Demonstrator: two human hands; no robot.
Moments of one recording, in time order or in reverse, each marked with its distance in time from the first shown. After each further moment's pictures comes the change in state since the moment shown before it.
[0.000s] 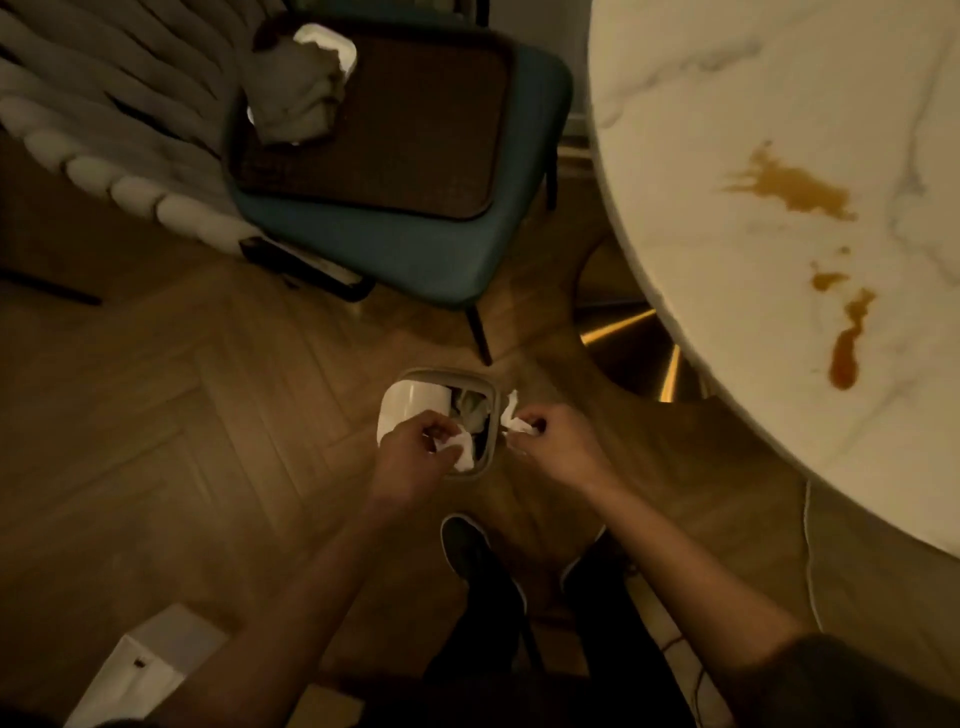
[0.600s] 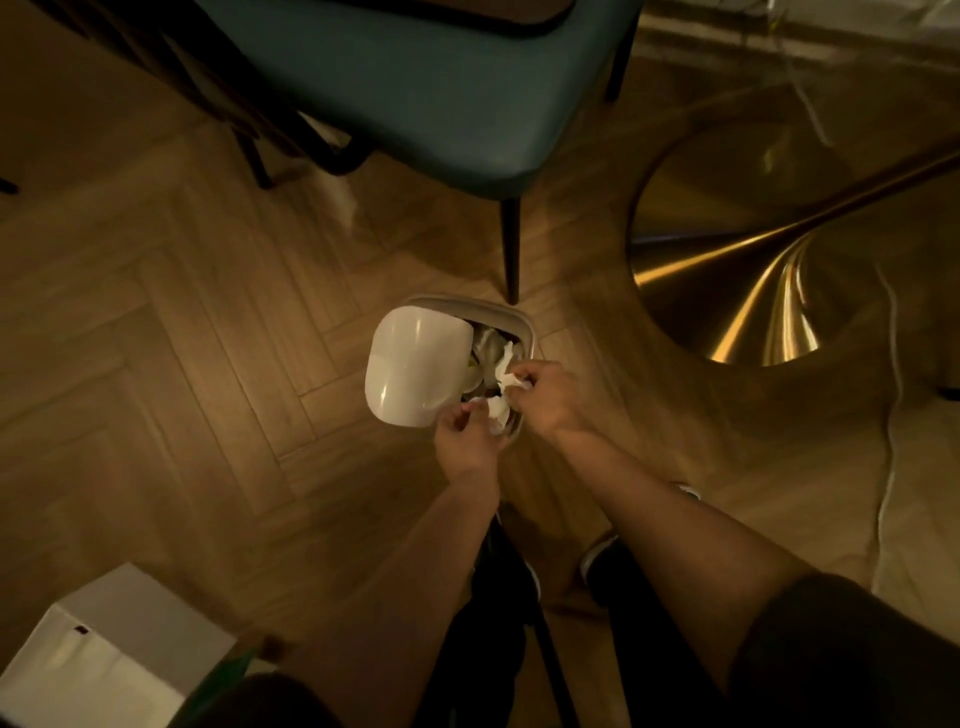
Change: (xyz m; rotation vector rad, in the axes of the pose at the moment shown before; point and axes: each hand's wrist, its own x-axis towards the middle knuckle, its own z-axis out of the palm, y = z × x) left_hand 0.104 -0.136 0.144 -0.950 0.379 -0.703; right_hand 0.161 0.105 0.131 -0.075 0.062 0.118
